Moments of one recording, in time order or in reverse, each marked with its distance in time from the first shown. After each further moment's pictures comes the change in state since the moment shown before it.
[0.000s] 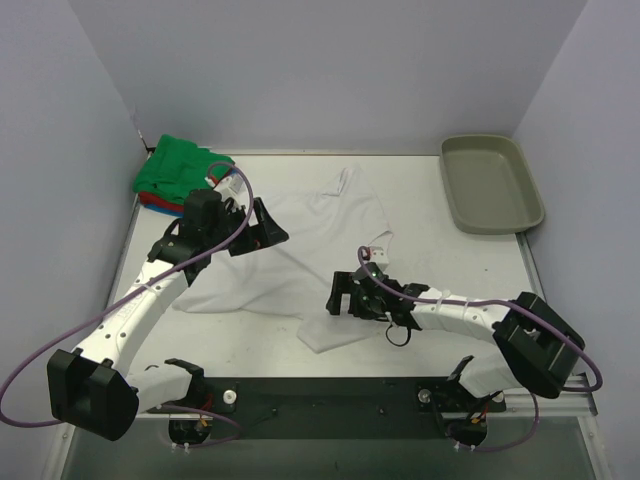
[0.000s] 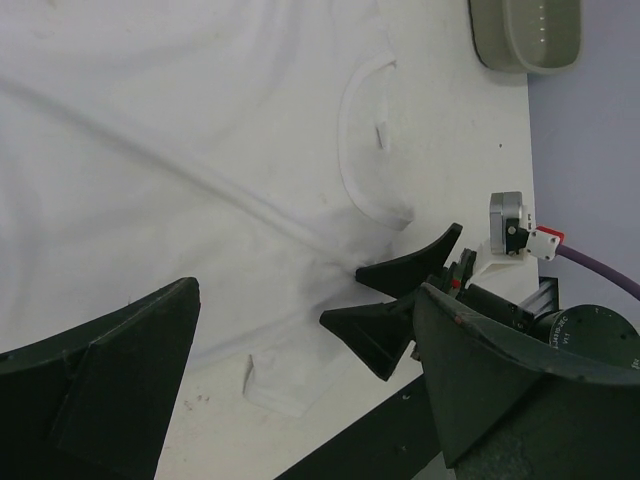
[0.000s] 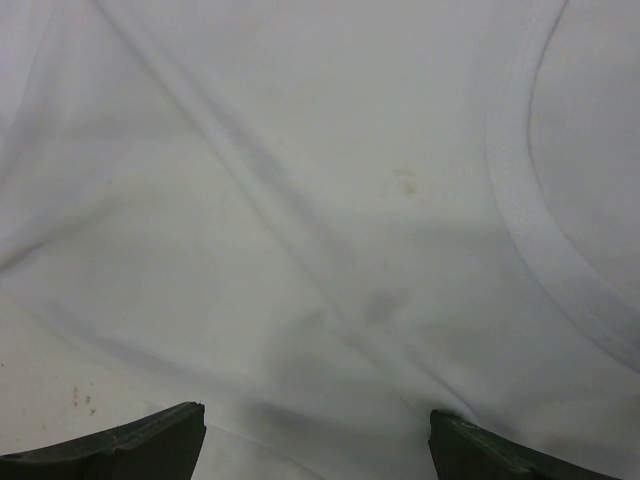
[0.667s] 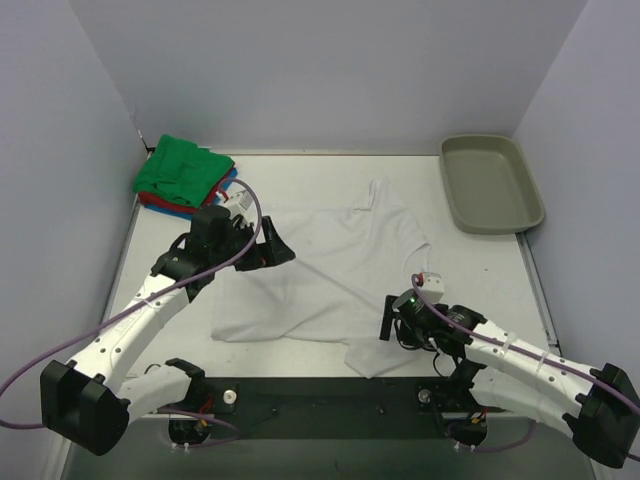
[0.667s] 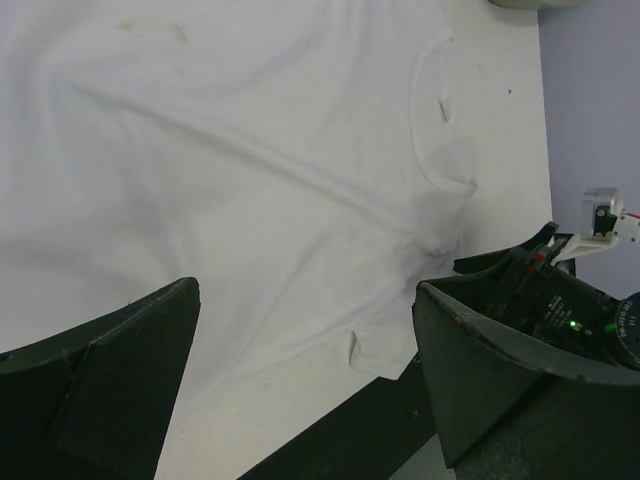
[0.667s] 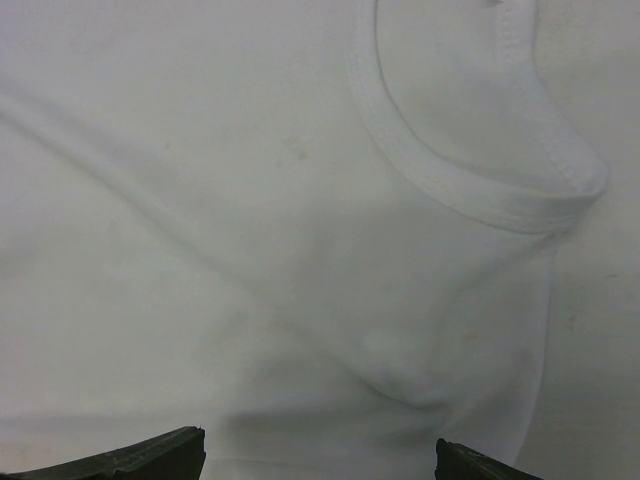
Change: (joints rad) left arm -0.081 -0.077 -0.089 0.010 -0.003 0.001; right arm 0.001 -0.521 -0.158 -0.614 0.192 0.142
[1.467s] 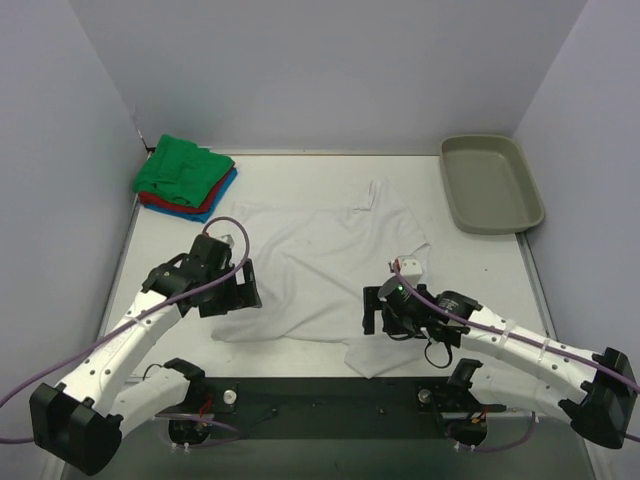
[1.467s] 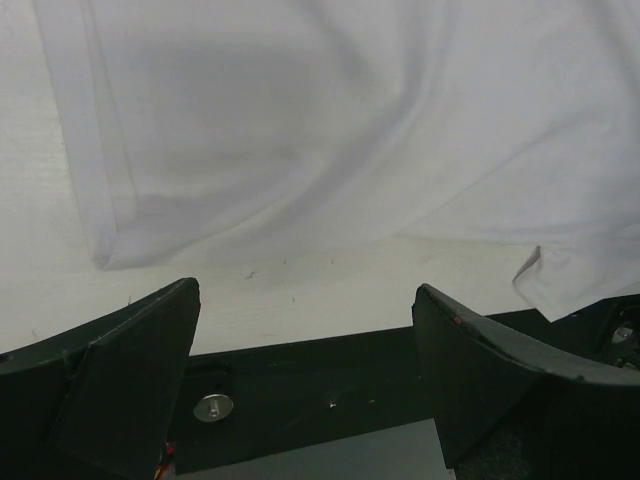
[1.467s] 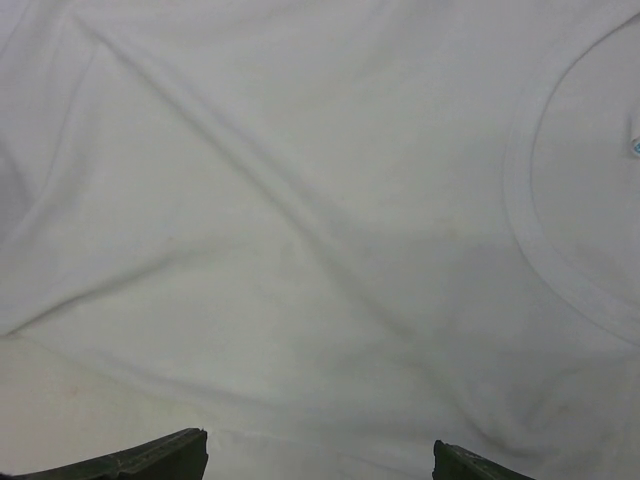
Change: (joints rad) left arm -0.018 -0.084 -0.056 -0.518 -0.275 0.029; right arm 0.063 0.098 0.256 -0.059 -0.019 -0.159
